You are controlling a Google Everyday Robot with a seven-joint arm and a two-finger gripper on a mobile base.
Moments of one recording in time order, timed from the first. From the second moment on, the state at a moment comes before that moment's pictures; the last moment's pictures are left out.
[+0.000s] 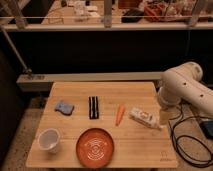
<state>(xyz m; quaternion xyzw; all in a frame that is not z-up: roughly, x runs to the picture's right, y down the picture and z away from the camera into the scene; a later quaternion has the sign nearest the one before) 0.282 0.107 0.684 -0.28 0.02 0.02 0.96</state>
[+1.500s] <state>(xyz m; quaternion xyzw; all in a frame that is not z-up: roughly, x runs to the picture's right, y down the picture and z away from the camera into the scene) 0.202 0.084 0.712 -0.27 -0.03 0.00 0.96</state>
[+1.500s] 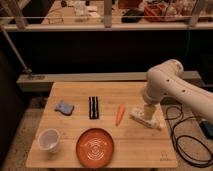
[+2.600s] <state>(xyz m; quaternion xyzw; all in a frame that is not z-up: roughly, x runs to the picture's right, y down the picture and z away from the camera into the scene) 0.126 0.084 0.743 -0.25 -0.09 -0.02 0.96</state>
